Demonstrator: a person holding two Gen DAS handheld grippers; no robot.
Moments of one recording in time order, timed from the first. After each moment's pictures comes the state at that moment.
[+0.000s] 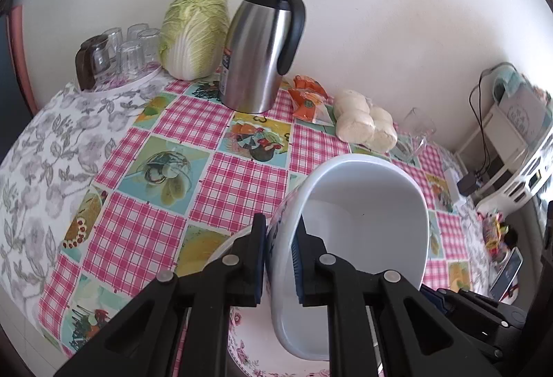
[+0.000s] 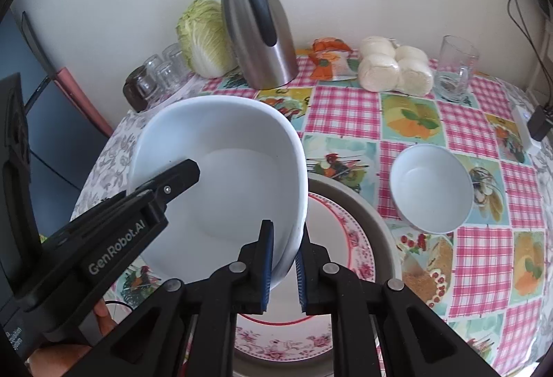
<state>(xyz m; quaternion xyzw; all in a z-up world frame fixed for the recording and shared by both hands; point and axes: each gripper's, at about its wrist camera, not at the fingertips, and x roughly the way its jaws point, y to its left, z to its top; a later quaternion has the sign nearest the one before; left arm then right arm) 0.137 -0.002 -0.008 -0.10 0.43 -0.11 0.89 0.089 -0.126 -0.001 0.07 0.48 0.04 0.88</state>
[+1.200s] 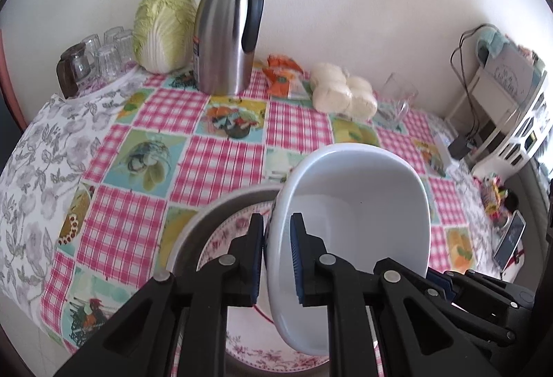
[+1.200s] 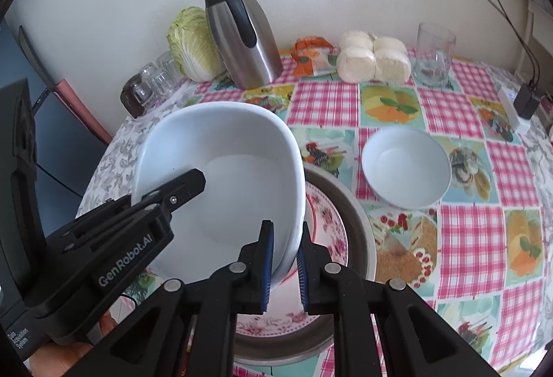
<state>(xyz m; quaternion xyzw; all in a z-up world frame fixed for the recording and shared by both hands) 0.116 -0.037 -0.013 -0.05 0.45 -0.14 0.88 0.063 -0.155 -0.006 0.10 0.48 0.03 0.87</state>
